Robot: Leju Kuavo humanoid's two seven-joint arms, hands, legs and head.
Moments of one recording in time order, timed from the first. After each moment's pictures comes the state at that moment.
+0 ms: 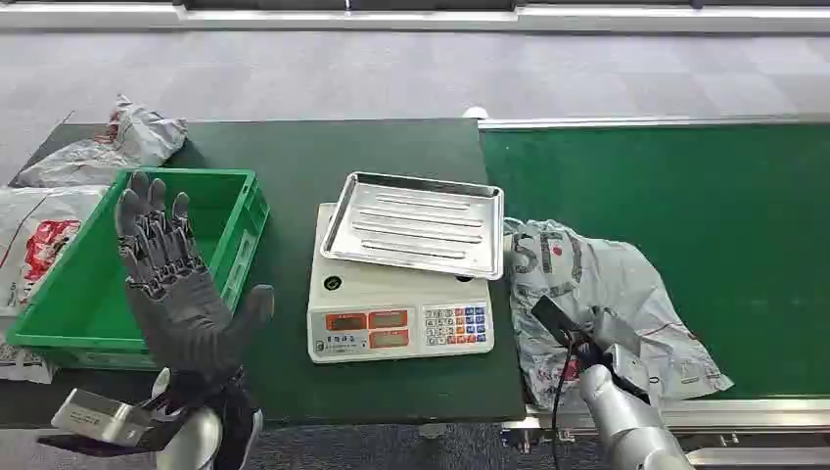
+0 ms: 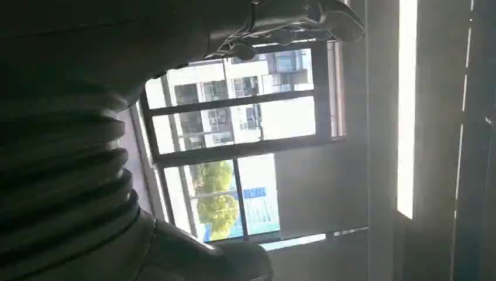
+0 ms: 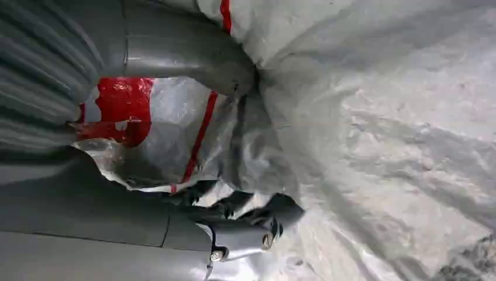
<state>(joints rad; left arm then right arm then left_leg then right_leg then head) -0.04 -0.27 -0.25 -1.76 -0.13 0.17 -0.64 -0.45 0.05 -0.42 -0.45 1.32 -0.09 0.07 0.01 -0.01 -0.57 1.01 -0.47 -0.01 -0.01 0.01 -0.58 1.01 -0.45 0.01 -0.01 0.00</state>
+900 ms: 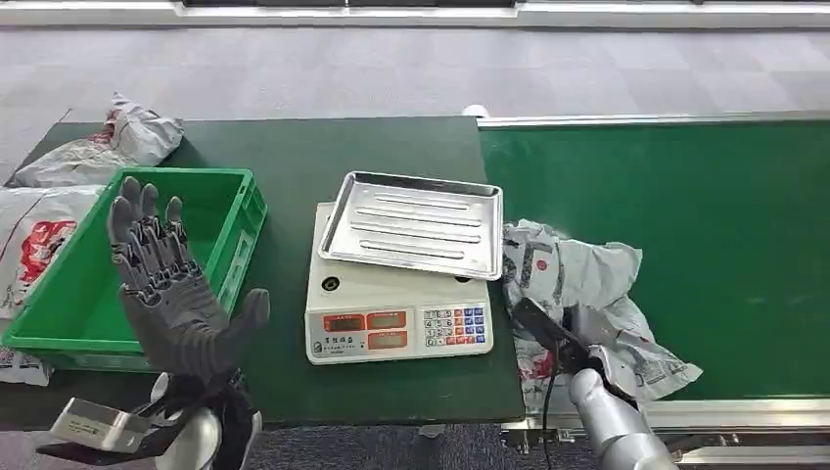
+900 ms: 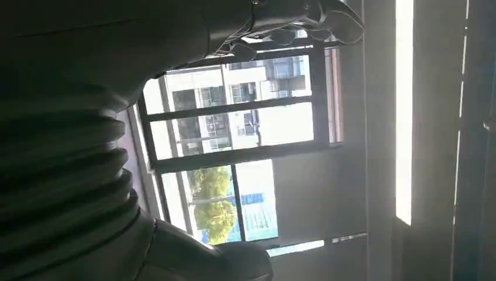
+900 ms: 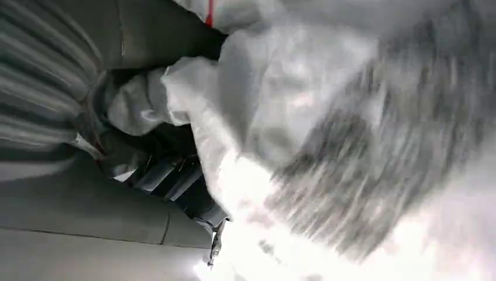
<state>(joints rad) -0.03 -0.26 -0.24 -1.76 -0.12 0.20 -0.67 -0.41 0.09 -0.36 -0.56 1.18 -0.19 -0.21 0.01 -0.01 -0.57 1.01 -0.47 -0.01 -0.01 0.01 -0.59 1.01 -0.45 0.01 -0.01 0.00</state>
